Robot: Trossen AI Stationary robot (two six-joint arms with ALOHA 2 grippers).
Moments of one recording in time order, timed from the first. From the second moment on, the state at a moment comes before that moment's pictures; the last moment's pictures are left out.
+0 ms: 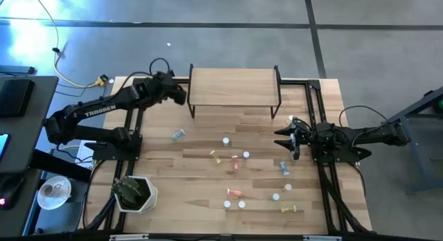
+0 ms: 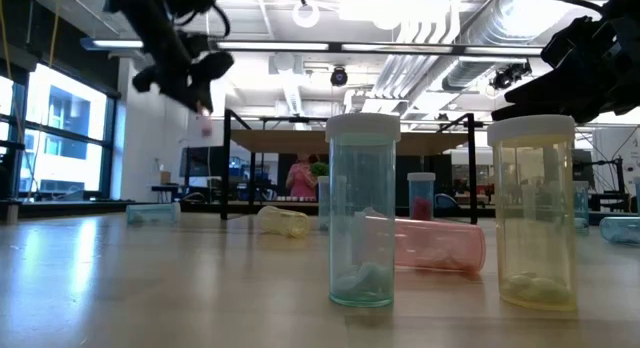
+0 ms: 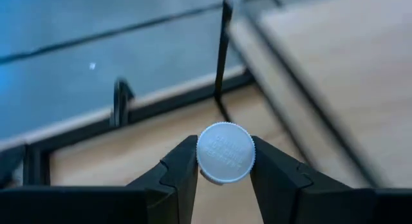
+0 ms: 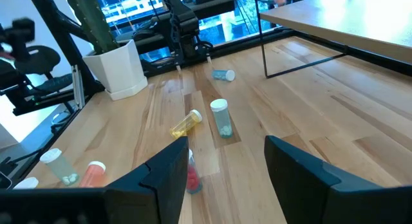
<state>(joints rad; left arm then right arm) 0.66 1.10 0.86 -0.53 -0.48 -0.44 0.05 0.19 0.01 0.04 0.12 0.26</state>
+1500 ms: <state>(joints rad) 0.73 1.62 1.56 -0.75 -0.16 0.05 0.05 0.19 0.01 0.03 0.12 0.26</state>
